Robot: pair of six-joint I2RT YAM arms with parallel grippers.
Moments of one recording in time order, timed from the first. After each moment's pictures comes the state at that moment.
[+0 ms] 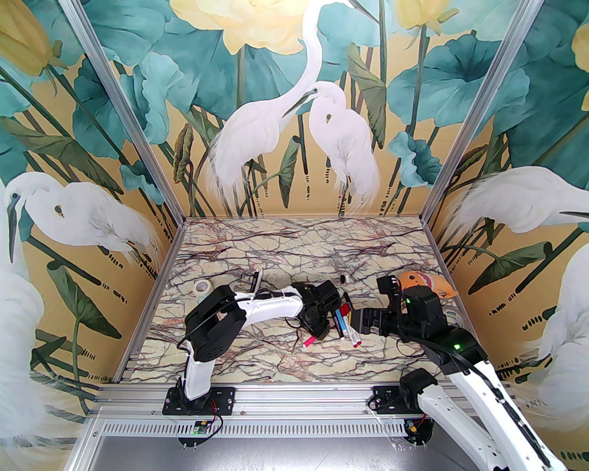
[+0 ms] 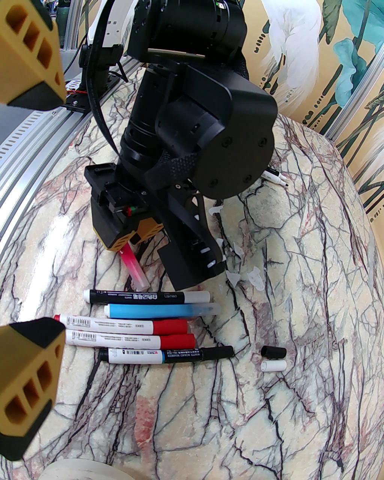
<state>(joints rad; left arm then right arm) -1.00 1.99 1.38 -0.75 0.15 -0.23 0.37 0.63 0.73 -0.83 -0.44 0.45</state>
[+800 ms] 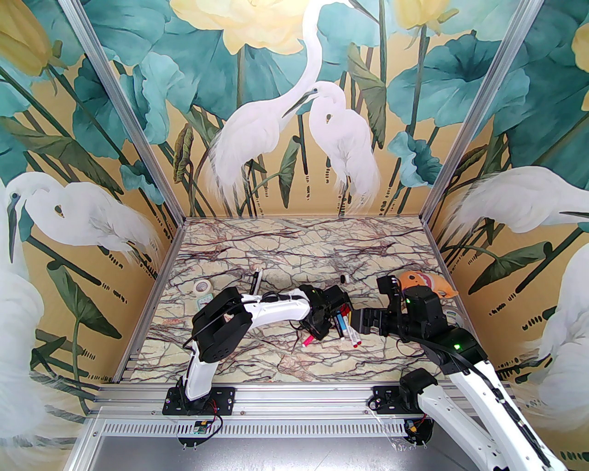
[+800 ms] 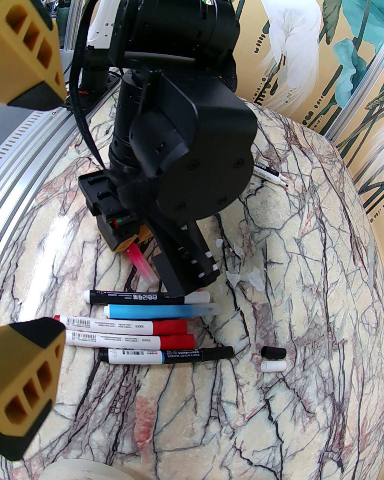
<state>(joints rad) -1.05 2.04 1.43 -0.81 0.02 -0.27 0.37 0.63 0.73 -0.83 -0.44 0.45</state>
